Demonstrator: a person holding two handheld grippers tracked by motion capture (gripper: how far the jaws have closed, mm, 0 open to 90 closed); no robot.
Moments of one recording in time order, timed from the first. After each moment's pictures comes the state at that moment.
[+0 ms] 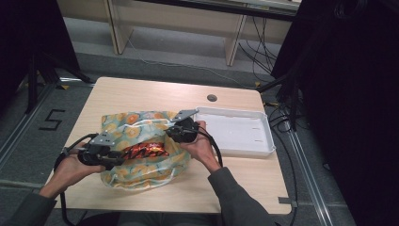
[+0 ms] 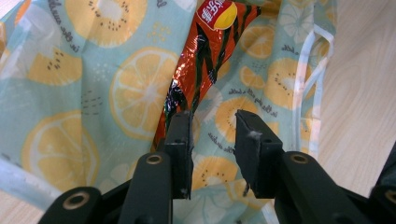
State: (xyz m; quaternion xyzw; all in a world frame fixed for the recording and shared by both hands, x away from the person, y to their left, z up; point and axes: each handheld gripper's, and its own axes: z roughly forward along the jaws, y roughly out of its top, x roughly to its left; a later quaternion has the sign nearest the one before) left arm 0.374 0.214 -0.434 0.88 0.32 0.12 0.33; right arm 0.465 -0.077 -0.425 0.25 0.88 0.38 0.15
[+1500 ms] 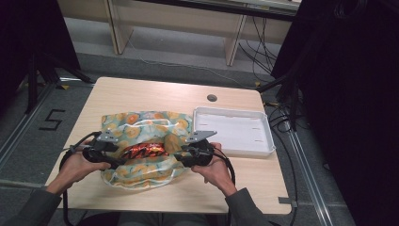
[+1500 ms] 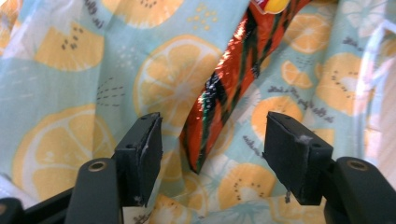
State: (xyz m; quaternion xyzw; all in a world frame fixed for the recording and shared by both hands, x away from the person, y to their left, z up) left arm 0.391 0.215 -0.450 0.88 0.34 0.12 0.31; right arm 0.400 -0.118 -0.434 0.28 0.87 0.40 0.10
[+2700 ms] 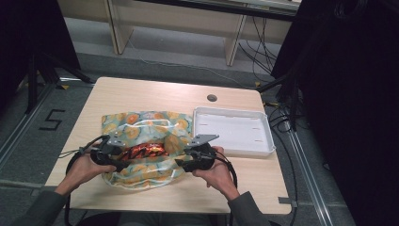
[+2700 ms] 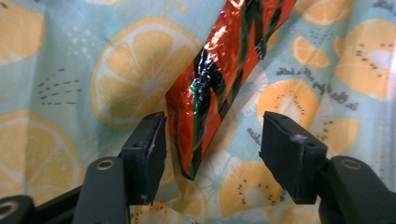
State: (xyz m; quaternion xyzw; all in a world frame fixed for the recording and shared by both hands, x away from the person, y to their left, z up) left arm 0.399 0.201 -0.473 0.89 0.33 0.14 0.27; right arm 0.391 -0.126 -0.436 0.29 0.87 0.38 0.09
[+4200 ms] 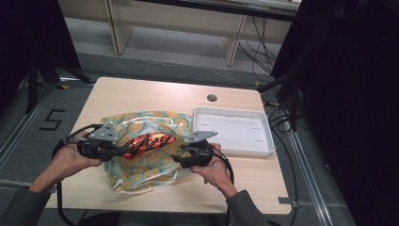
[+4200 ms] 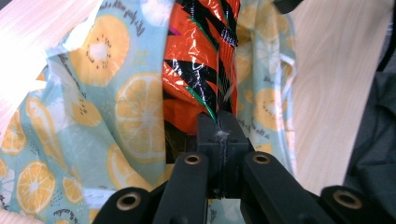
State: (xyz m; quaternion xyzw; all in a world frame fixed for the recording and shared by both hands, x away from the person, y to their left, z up) left arm 0.370 0.204 -0.383 0.90 0.23 0.12 0.35; right arm 0.401 -0.117 -0.434 0.28 0.86 0.42 0.09
